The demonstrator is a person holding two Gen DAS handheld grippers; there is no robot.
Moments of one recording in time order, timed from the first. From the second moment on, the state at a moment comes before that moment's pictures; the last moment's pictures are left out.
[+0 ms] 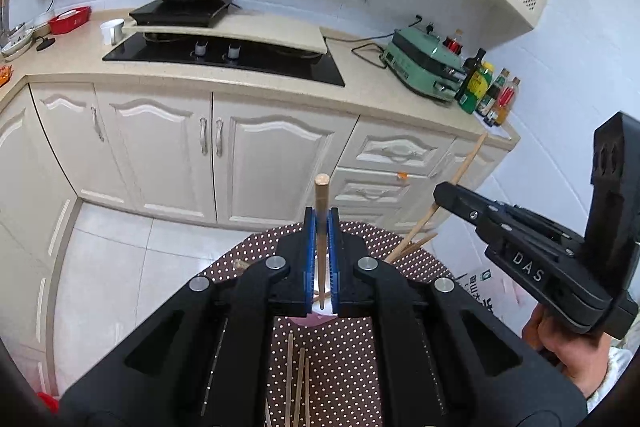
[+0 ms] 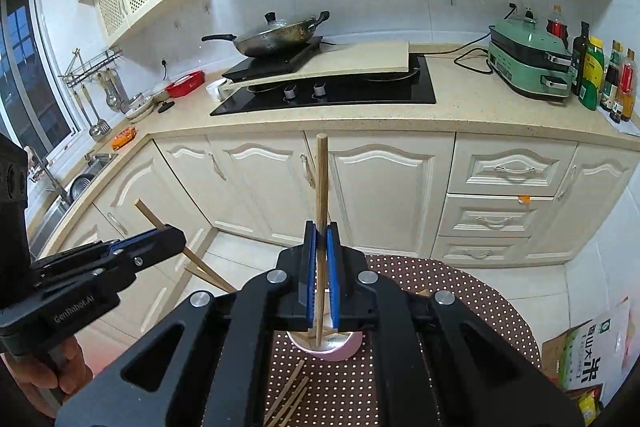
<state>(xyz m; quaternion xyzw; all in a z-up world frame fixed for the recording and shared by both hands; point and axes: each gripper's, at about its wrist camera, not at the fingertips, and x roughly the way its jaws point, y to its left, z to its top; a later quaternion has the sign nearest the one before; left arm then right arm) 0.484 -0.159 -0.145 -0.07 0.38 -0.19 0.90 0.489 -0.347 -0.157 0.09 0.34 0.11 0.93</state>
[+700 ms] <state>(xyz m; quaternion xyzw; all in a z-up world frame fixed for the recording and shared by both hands) 0.472 -0.173 -0.194 -0.05 0.45 -0.20 0.87 0.466 -0.337 -0.206 0.09 0.42 0.11 0.90</state>
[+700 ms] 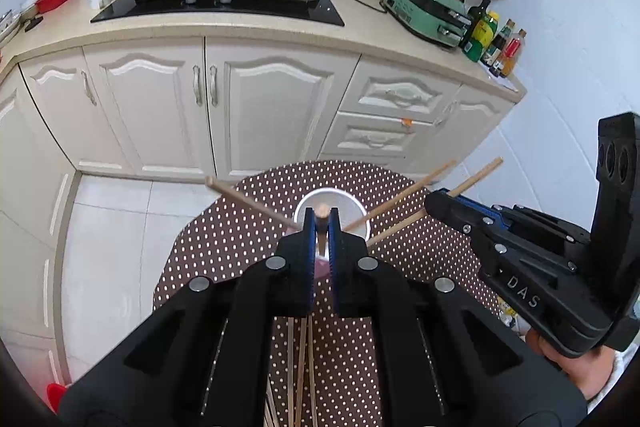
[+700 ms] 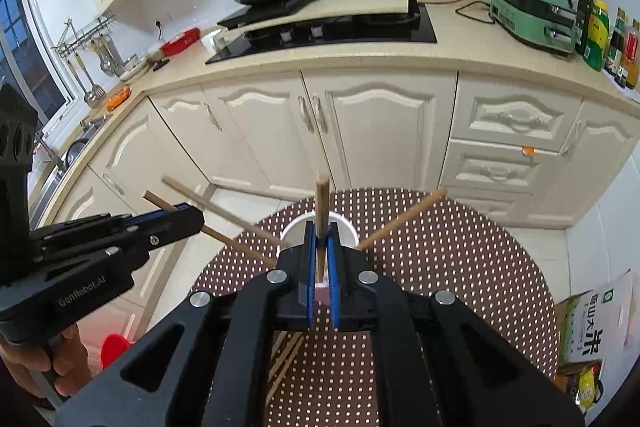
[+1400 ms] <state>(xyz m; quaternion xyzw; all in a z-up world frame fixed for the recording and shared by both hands) 0.447 -0.168 -0.202 -0.04 0.48 -0.19 0.86 0.437 -0.348 -0.218 0.14 0.44 0.09 0.88</state>
